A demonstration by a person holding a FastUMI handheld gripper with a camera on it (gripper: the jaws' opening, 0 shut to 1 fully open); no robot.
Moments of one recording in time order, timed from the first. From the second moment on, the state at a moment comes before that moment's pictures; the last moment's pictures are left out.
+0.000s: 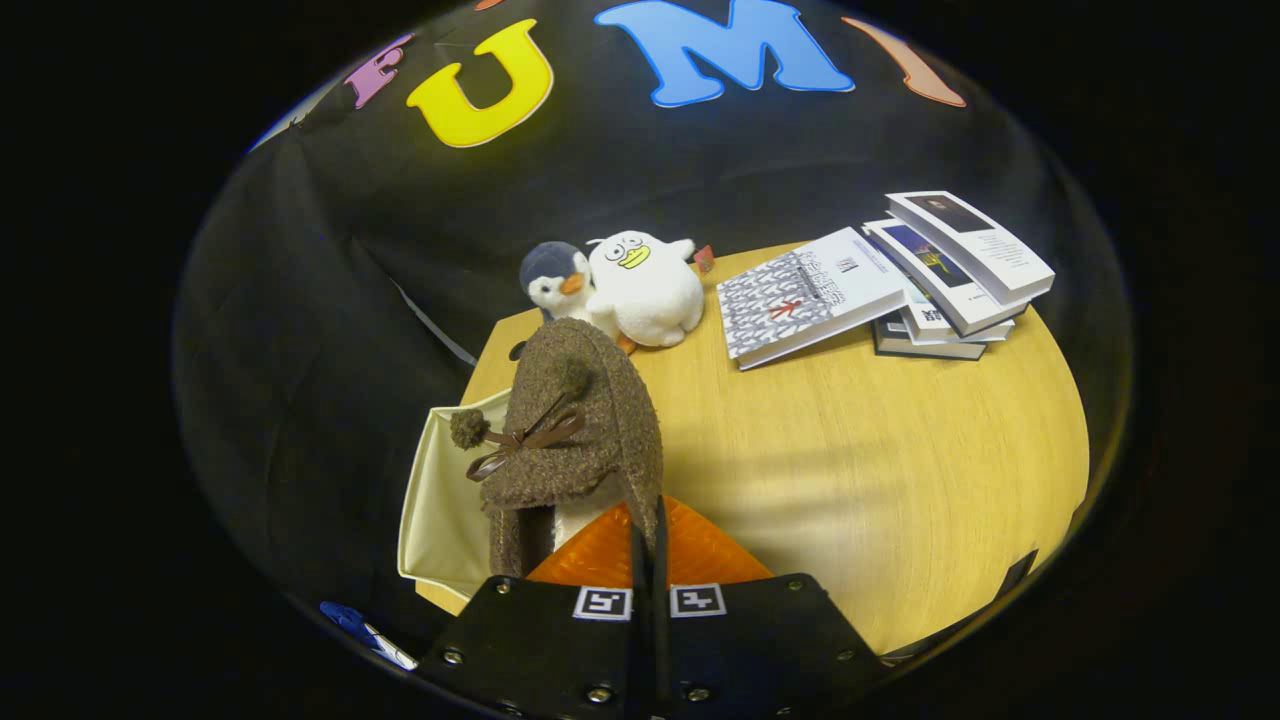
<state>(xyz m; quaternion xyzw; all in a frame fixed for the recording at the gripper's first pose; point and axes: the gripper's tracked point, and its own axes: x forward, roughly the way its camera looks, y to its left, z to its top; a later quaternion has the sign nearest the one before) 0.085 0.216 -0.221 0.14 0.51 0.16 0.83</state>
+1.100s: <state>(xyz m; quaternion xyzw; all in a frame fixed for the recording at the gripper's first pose) 0.064 0.338 -0.260 0.09 0.53 0.20 0.82</state>
